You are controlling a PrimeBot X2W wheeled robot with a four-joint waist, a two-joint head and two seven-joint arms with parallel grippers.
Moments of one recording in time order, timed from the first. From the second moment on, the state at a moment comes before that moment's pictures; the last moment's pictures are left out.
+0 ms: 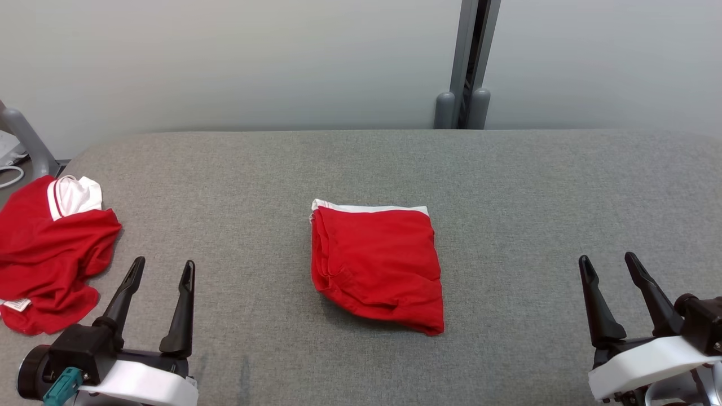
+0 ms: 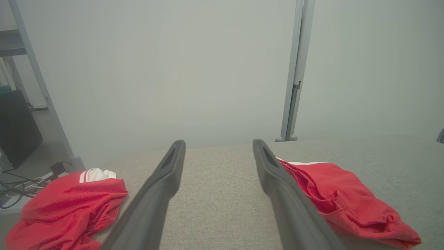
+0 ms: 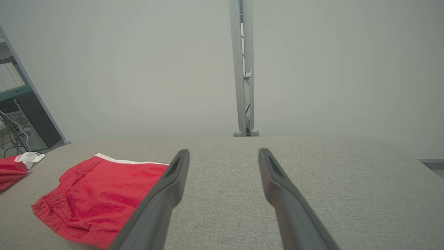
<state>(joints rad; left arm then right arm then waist) 0.01 0.41 -0.27 -0.04 -0.47 0.17 -0.21 0.03 -0.05 -0.04 -0.07 0.21 0.13 0.03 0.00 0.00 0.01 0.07</state>
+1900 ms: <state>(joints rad) -0.22 0.27 -0.21 0.06 -0.41 0.03 -0.26 -0.37 -0.17 0.31 0.39 0.22 0.13 0.18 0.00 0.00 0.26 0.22</state>
